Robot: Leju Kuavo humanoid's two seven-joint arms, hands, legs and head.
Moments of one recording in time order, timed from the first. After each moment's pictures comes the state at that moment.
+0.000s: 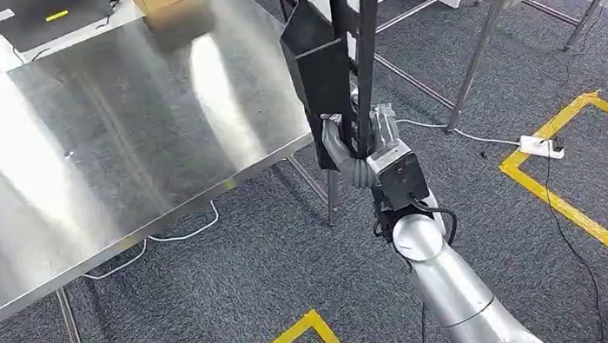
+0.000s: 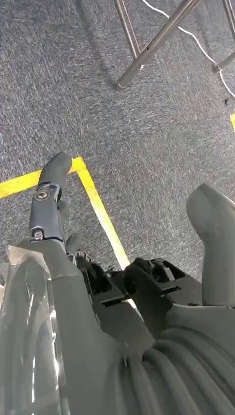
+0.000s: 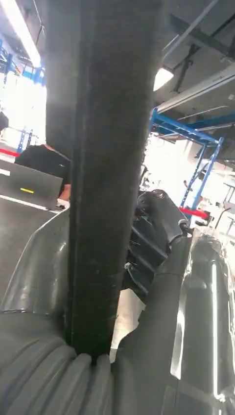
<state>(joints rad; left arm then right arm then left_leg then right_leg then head) -0.14 -0.24 0.01 -0.25 0.11 -0.17 -0.56 -0.39 -0.02 0.31 -1.47 0.19 -0.24 -0.39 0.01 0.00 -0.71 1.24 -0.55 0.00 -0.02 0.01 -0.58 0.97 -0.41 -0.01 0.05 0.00</state>
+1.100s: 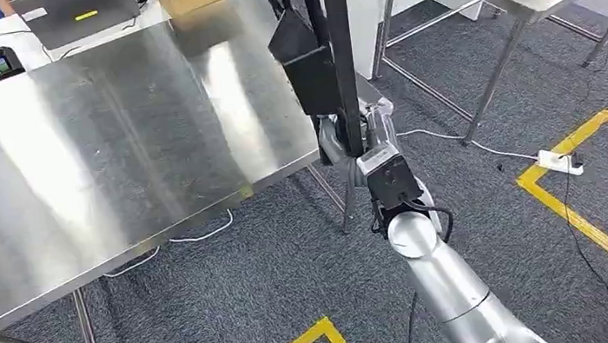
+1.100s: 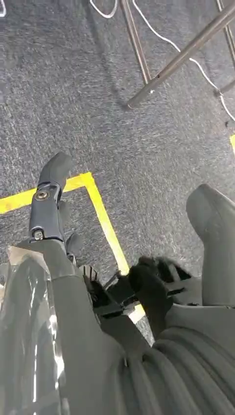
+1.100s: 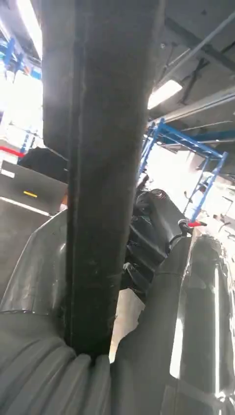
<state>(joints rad) -0.15 -0.24 0.02 -0.25 0.12 -0.18 -0.57 -0.41 -0.01 0.32 -1.43 0.21 -0.27 -0.41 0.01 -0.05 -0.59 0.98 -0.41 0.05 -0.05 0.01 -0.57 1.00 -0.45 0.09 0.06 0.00</state>
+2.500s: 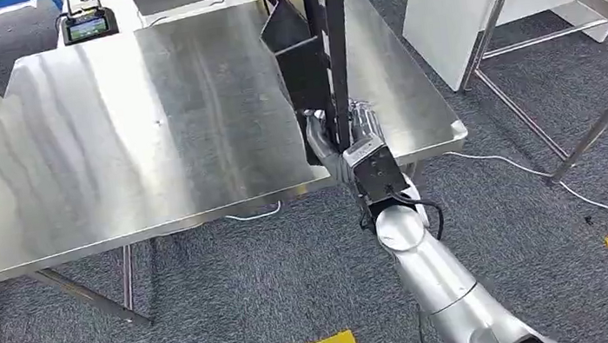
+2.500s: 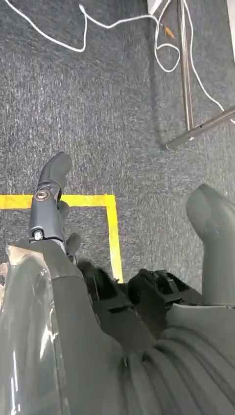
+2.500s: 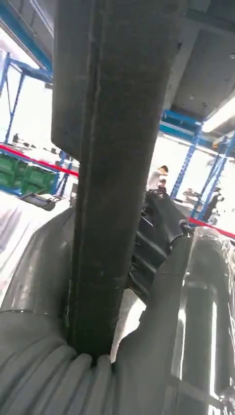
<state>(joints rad) -0.15 -0.23 0.04 -0.25 0.14 -0.17 -0.58 -0.45 0.00 0.33 -1.37 0.21 -0.26 -0.41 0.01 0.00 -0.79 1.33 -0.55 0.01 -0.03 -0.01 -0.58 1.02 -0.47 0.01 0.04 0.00</state>
